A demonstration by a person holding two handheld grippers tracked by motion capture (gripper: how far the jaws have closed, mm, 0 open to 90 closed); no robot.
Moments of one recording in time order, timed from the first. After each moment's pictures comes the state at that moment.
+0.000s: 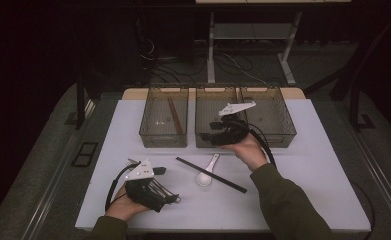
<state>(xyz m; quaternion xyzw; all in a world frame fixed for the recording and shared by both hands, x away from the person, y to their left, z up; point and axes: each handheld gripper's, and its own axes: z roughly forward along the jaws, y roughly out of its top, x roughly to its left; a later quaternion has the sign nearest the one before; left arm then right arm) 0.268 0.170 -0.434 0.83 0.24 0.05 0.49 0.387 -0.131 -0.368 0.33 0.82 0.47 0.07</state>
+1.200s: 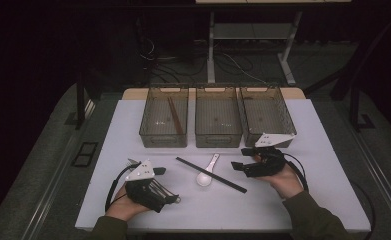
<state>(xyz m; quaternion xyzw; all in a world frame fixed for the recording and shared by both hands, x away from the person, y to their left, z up) 0.267 0.170 -0.434 0.84 0.24 0.06 0.49 0.313 -0.214 -0.400 0.33 0.82 0.45 0.08</state>
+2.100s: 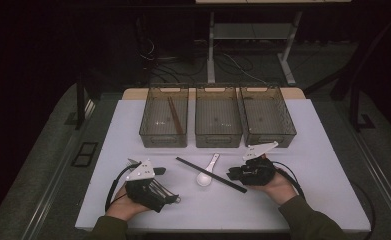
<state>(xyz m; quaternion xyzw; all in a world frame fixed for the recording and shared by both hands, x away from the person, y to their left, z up) 0.268 0.170 -0.435 0.84 0.24 0.06 0.48 0.307 -0.191 -0.426 0.27 0.87 0.40 0.03</state>
